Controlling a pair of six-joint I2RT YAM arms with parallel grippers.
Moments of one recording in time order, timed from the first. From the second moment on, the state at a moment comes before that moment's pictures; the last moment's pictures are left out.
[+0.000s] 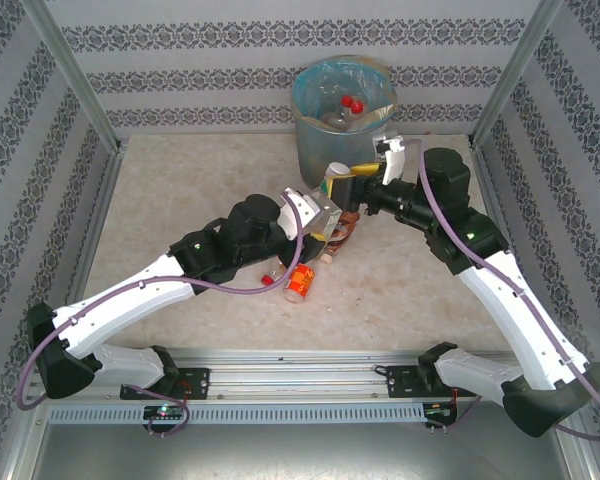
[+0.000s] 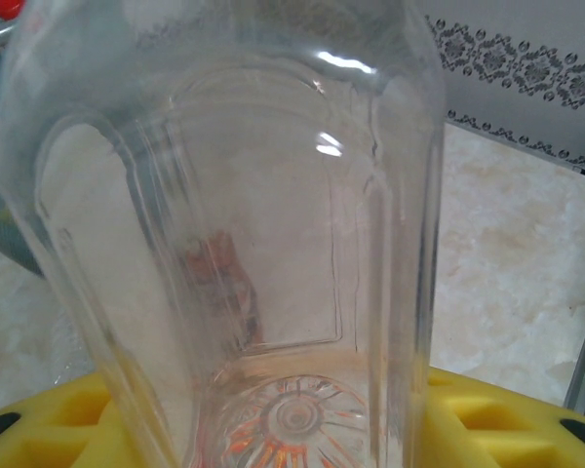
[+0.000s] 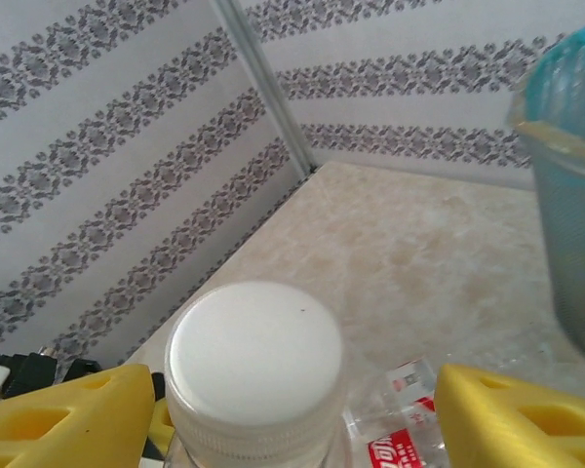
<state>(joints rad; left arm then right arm) -0.91 1.27 1.24 -0.42 -0.03 0.03 0.46 1.10 1.30 -0.44 -0.44 0.36</state>
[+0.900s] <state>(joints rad) -0.90 1.11 1.10 -0.27 -0.35 0.08 0.45 1.52 1.97 -0.45 -0.13 0.15</state>
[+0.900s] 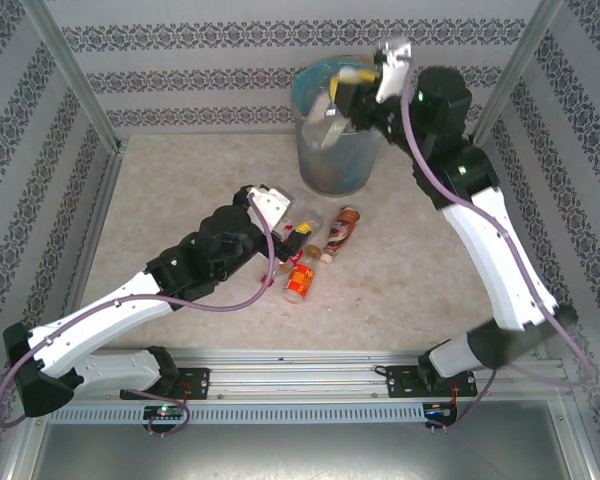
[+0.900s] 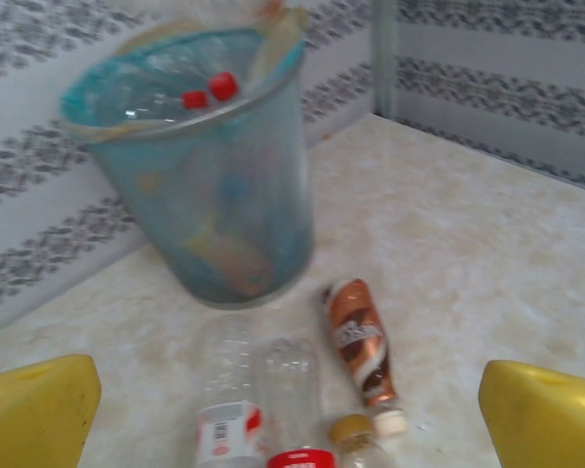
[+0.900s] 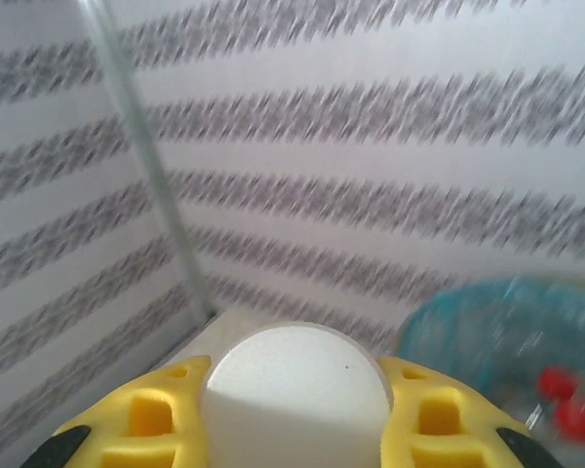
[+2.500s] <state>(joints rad) -0.84 0.97 1.02 -0.29 -0.50 0.04 0.33 2.48 2.63 -0.60 0.01 -0.10</state>
